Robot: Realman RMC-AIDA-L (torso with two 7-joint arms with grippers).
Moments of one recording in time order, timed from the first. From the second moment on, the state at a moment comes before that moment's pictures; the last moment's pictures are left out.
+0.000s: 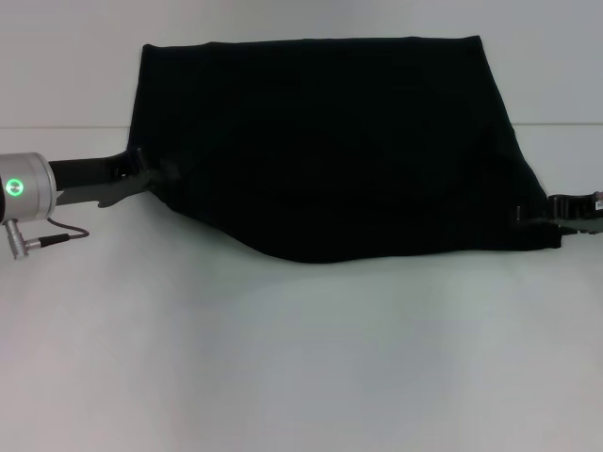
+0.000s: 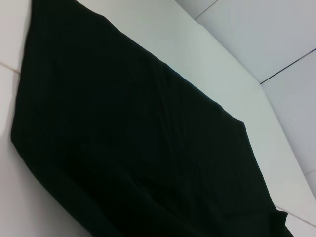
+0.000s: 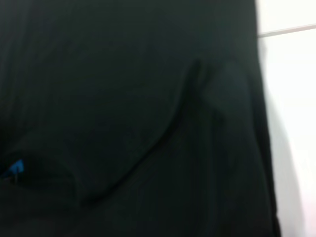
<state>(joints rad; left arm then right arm) -0.70 -2.00 0.61 0.58 2.14 1.13 -2.39 0.82 1.94 -0.69 -0.49 -2.60 -0.96 2.51</state>
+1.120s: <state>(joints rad) -0.70 -2.00 0.61 0.58 2.12 1.13 -2.39 0.82 1.96 -0.70 -0.49 -2.60 -0.93 2.52</state>
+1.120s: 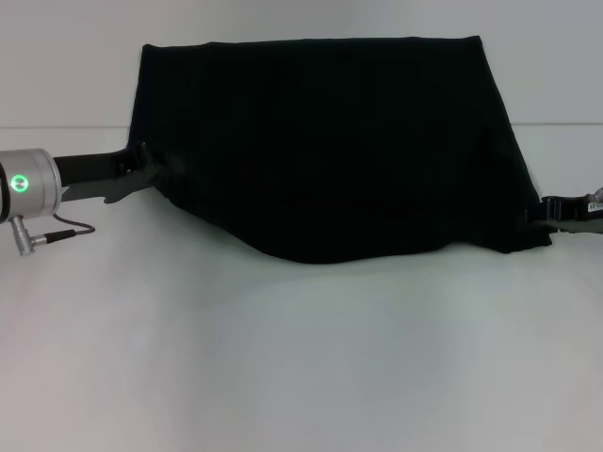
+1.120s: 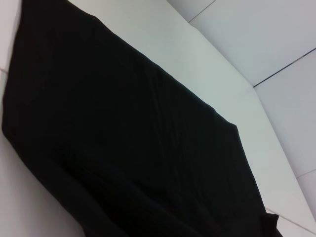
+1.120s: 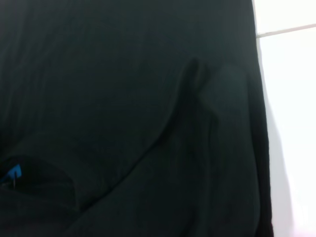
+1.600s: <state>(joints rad) -0.70 -2.00 0.61 0.59 2.12 1.14 -2.39 0.81 1.95 -0.68 -0.52 -2.59 -0.97 2.52</state>
